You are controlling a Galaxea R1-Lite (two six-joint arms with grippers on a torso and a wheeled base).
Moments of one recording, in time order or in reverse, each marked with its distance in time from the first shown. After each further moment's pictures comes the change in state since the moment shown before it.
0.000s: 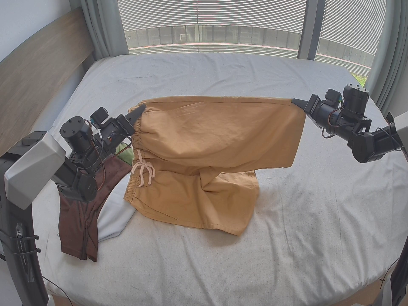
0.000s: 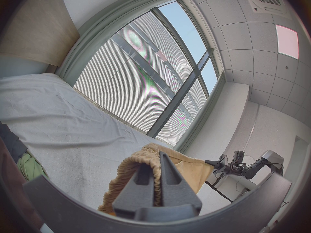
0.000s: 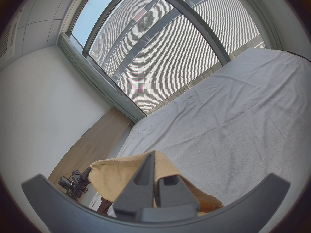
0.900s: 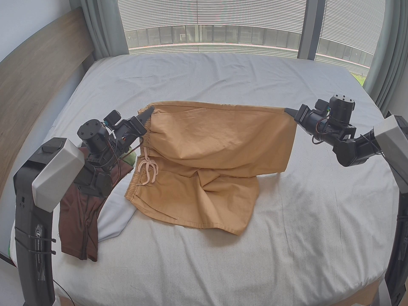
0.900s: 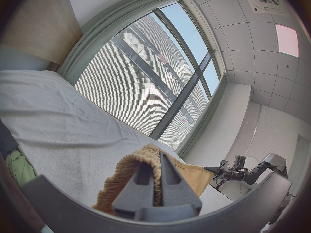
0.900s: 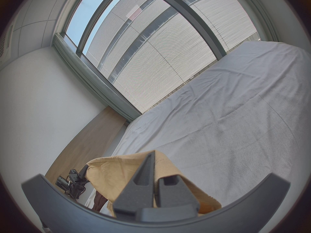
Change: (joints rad) left arm -0.022 0.187 -0.262 0.055 0.043 0.000; right arm -0.009 0.190 -0.146 -0.026 -0.009 0.017
